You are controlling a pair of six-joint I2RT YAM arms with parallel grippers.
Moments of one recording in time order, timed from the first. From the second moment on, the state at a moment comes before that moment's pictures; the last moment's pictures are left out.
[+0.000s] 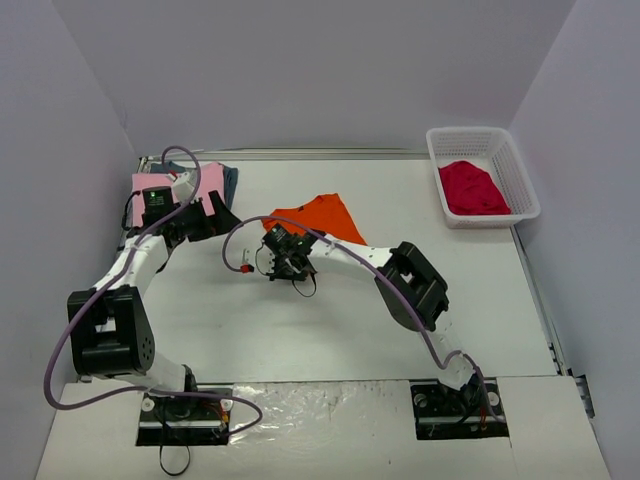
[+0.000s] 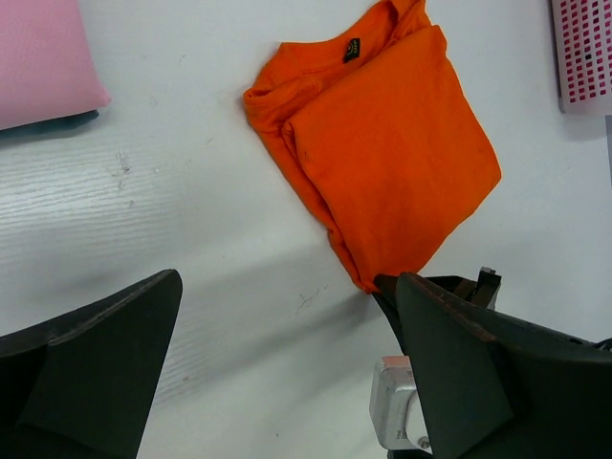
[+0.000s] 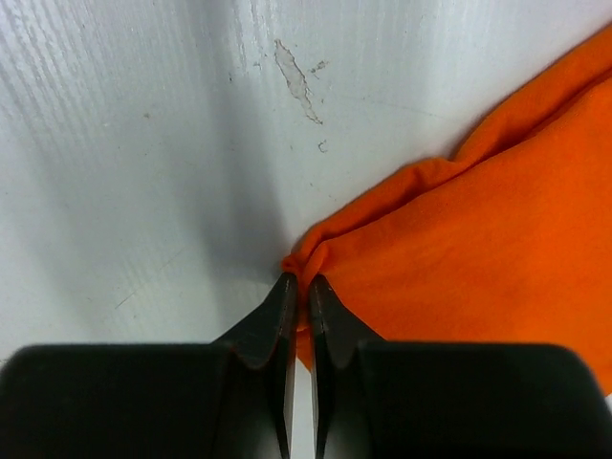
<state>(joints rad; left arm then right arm) 0.09 1.49 1.00 -0.18 0.64 -0.28 0.92 2.18 1.62 -0.54 0.05 -0.66</state>
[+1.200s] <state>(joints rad) -0.10 1.98 1.07 0.24 0.76 -1.04 0.92 2.24 1.97 -0.68 0.12 -0.68</state>
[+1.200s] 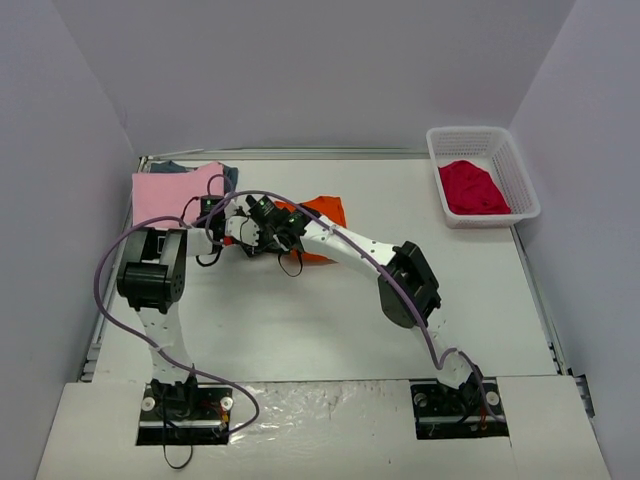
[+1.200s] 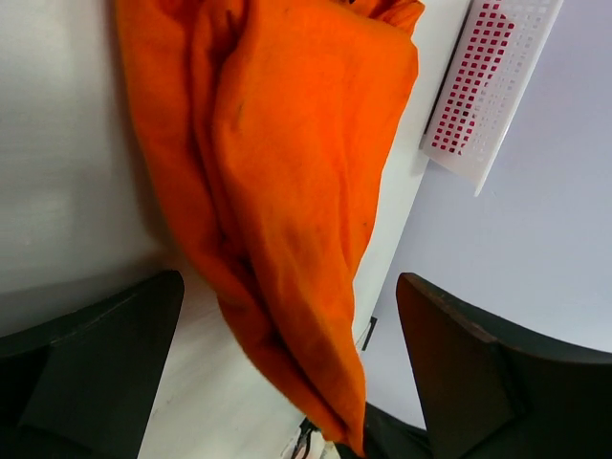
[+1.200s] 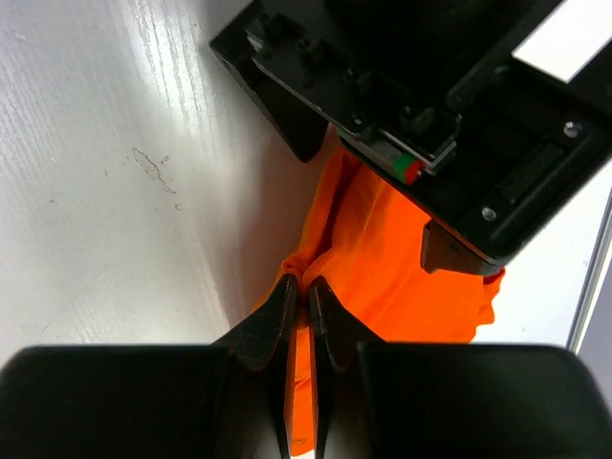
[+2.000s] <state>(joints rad) -0.16 2.15 1.29 0.17 0.82 -0.98 0.92 2.06 1.65 -0.70 0.08 -0.72</state>
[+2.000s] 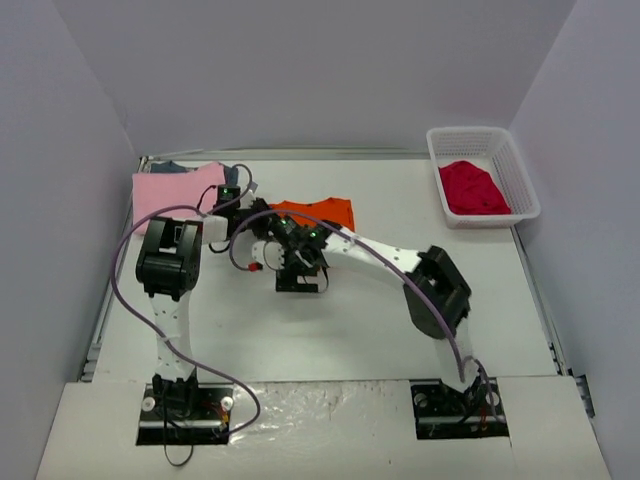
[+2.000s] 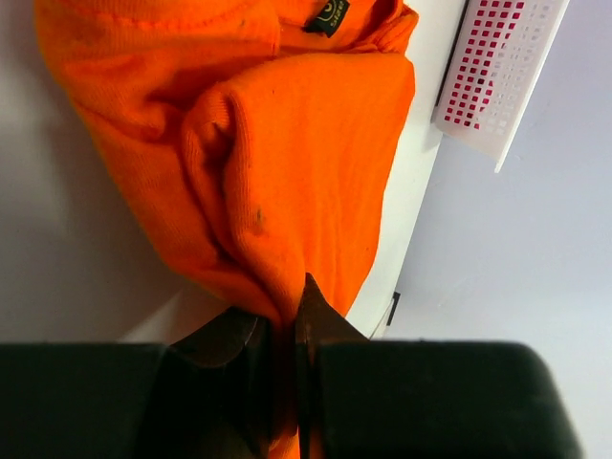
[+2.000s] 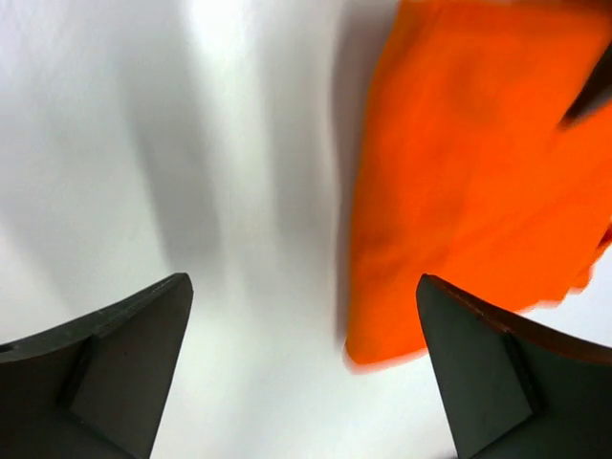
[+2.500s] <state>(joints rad) -0.18 2.18 1.74 -0.51 0.50 -0.48 0.33 1.45 1.26 -0.72 -0.09 -0.71</state>
